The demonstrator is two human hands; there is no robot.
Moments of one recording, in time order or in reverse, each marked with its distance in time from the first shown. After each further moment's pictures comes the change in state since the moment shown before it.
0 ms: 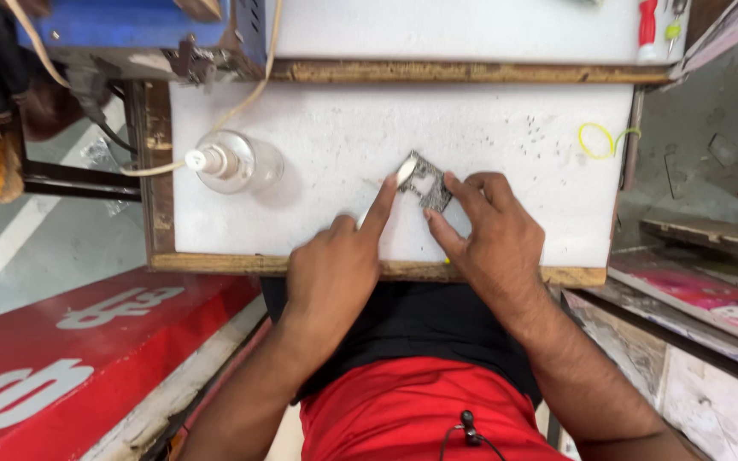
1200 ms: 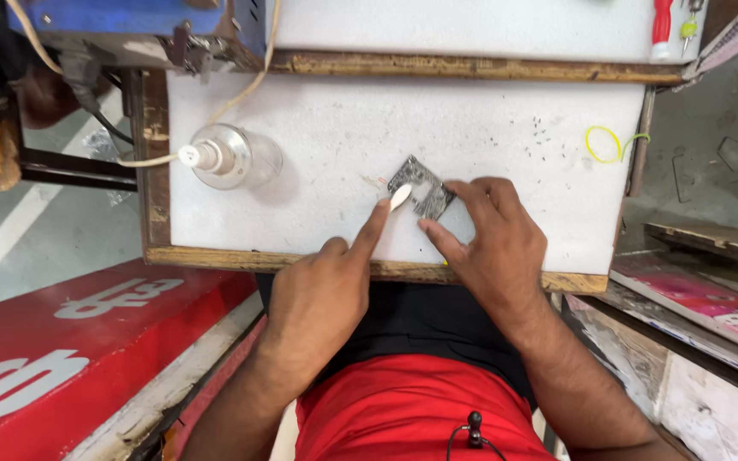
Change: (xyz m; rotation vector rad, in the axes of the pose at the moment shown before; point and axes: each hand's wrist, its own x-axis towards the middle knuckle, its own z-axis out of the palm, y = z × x) left_hand -0.028 -0.002 -0.011 -0.187 -0.255 -0.116; right_hand -0.003 0.000 -0.003 0.041 0.024 -0.020
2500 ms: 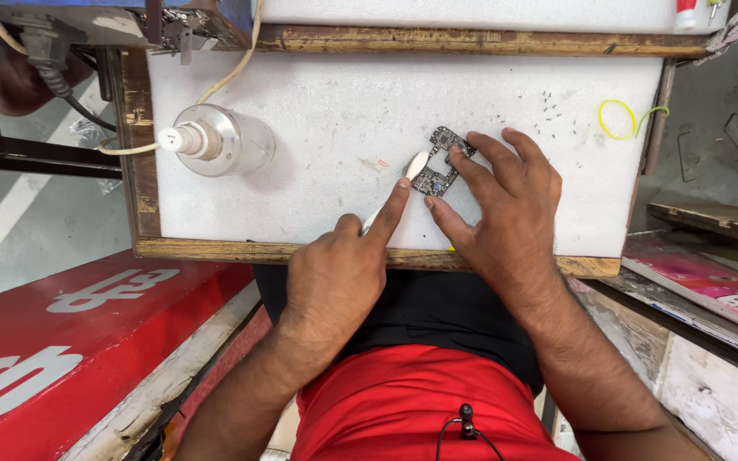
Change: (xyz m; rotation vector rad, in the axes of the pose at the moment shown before) left_hand 0.001 0.009 0.010 0.083 0.162 0.109; right_hand -0.001 0.021 0.013 -0.116 -0.089 -0.088
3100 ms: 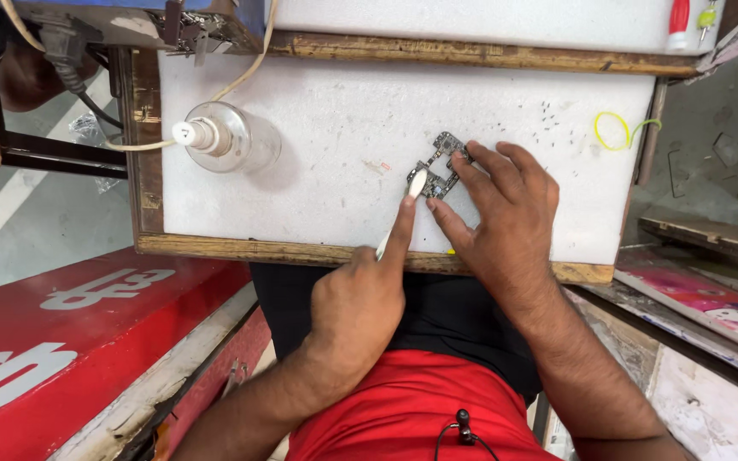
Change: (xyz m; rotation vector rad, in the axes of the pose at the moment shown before) left_hand -0.014 0.026 0.007 -0.009 0.020 -0.088; right_hand 0.004 -0.005 -0.004 -0.023 0.052 -0.033
